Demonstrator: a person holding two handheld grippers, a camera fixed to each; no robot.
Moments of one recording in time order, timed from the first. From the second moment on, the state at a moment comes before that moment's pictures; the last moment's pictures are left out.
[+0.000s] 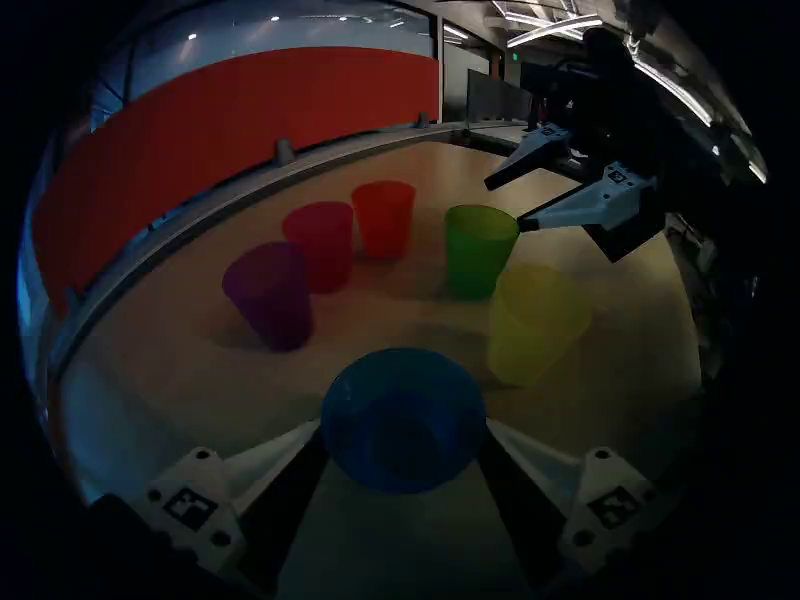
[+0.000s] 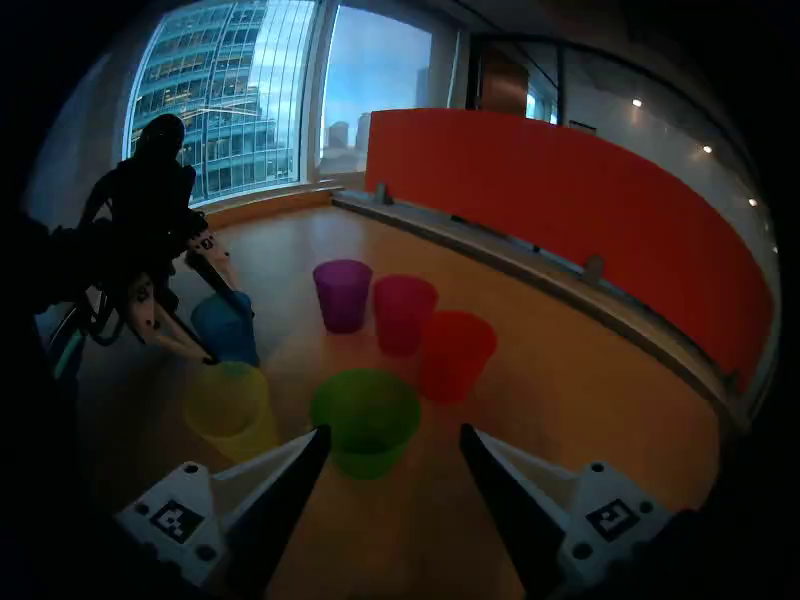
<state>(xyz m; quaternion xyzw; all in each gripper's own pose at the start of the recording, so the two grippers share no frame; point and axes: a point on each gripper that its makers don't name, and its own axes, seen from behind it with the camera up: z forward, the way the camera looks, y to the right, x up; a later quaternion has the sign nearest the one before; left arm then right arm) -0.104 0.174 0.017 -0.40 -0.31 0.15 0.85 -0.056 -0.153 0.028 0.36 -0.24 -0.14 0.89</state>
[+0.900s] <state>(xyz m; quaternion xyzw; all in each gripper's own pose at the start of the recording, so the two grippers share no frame) -0.102 0.177 0.018 -0.40 -0.31 0.14 0.85 -0.068 -0.176 0.031 0.38 -0.25 -0.14 0.88</state>
